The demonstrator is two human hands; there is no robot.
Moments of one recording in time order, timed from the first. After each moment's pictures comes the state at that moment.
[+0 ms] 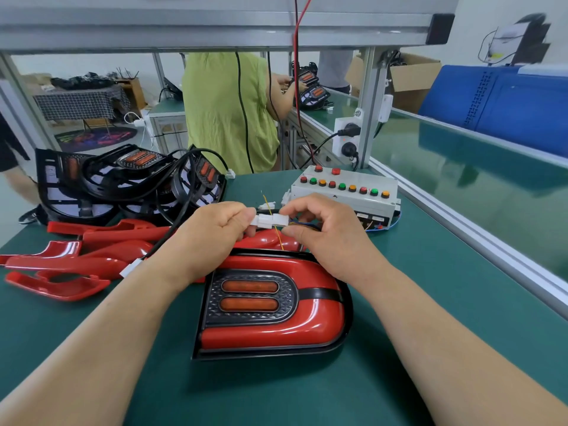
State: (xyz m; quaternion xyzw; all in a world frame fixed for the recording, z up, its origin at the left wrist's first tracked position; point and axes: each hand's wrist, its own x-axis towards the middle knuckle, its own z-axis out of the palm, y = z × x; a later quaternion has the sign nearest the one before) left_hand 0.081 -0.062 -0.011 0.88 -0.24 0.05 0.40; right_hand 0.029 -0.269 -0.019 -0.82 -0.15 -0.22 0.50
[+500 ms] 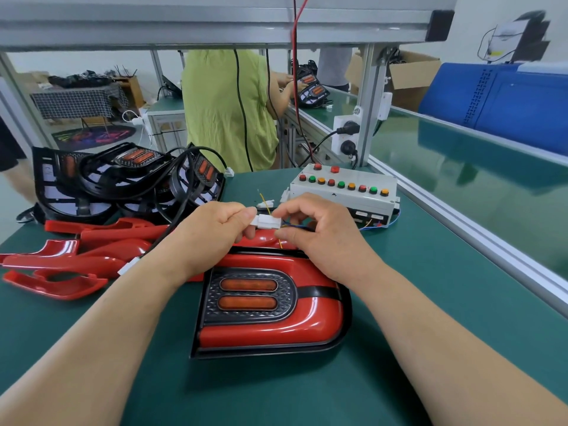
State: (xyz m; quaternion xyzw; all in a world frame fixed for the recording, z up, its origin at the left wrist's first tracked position) left_hand 0.078 -0.064 -0.004 0.89 -0.23 0.01 0.40; right_hand 0.029 -0.263 -0.018 -0.83 -0.16 -0.21 0.49
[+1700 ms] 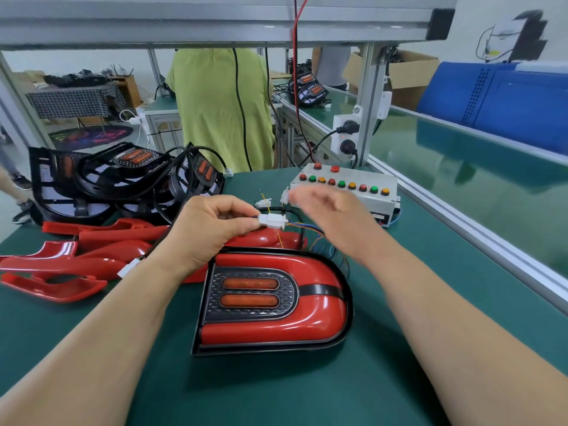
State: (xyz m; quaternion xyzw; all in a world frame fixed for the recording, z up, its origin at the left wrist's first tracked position) left_hand 0.082 -0.067 -0.007 0.80 -0.19 0.02 0.57; right_hand 0.051 -0.289 -0.014 -0.84 -0.08 -0.13 0.52
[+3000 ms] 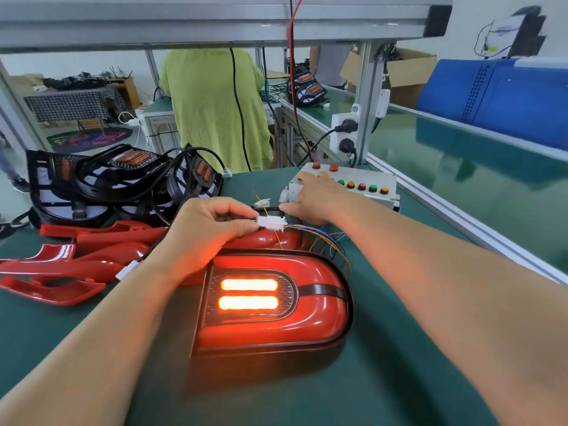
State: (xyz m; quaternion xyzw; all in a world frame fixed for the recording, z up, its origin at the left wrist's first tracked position) left_hand 0.085 -0.063 -0.011 0.80 -0.21 0.02 0.56; right_hand 0.157 -0.296 -0.021 -1.00 -0.05 -0.02 -0.08
